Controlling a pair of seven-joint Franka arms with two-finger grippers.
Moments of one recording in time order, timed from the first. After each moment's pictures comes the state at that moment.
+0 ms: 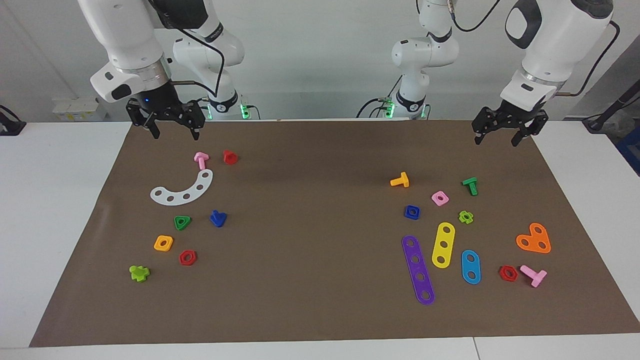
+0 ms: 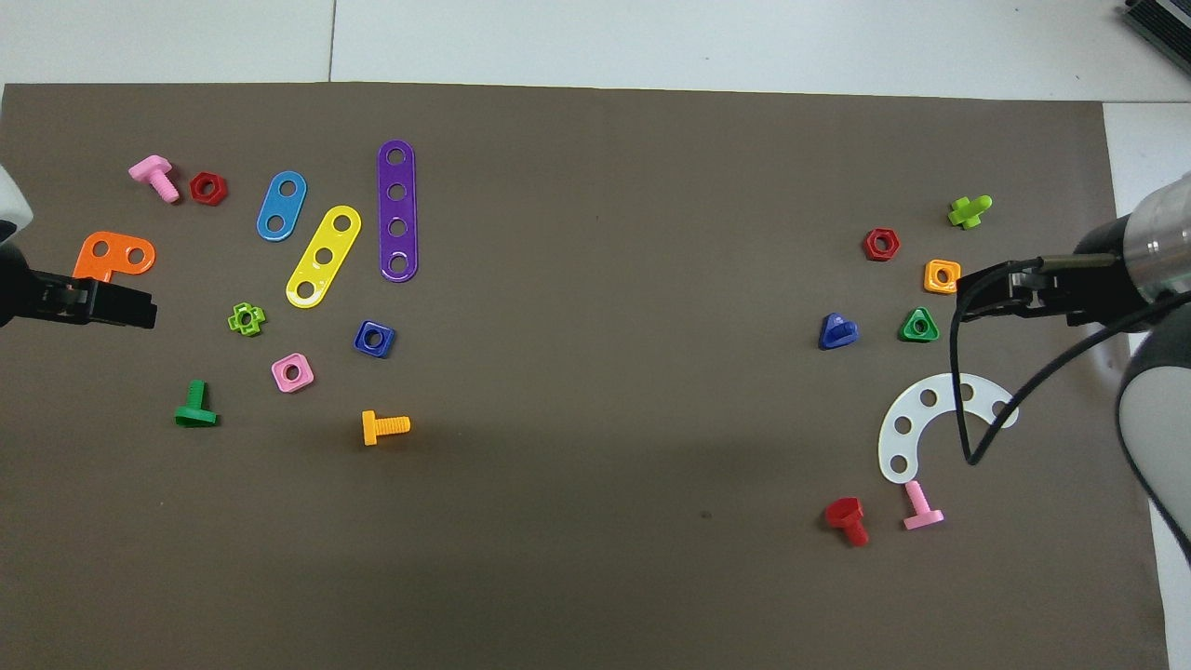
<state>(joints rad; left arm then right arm) 0.02 -0.07 -0.06 -1.72 0.00 1.69 0.12 0.05 -0.01 0.05 -1.58 -0.03 1.56 0.15</state>
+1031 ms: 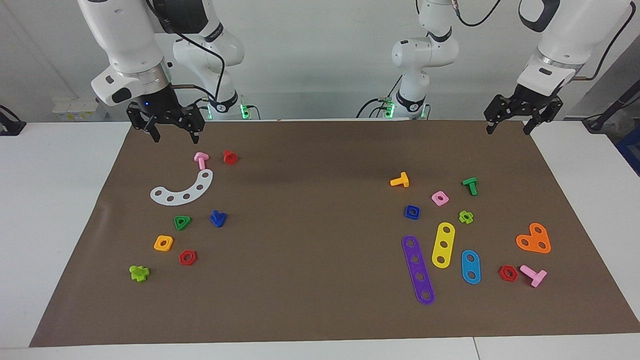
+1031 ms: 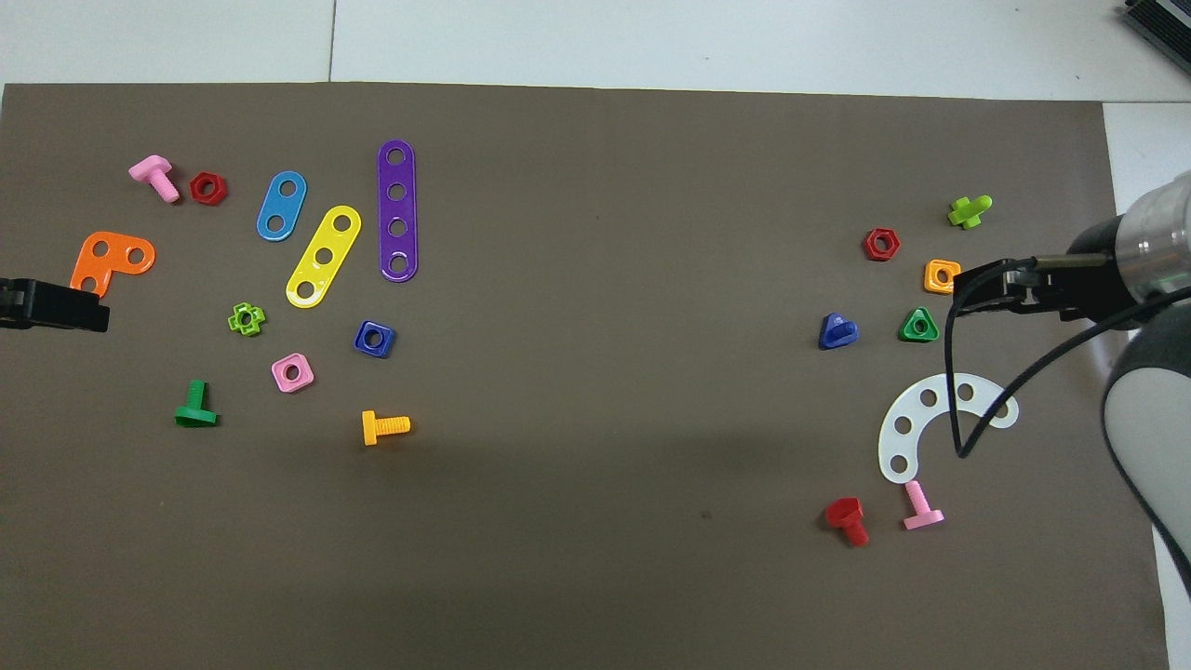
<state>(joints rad) 0.03 -0.08 -0.03 -1.67 0.00 1.64 0.12 0.04 -0.02 0.05 -1.64 -0.03 1.65 0.15</state>
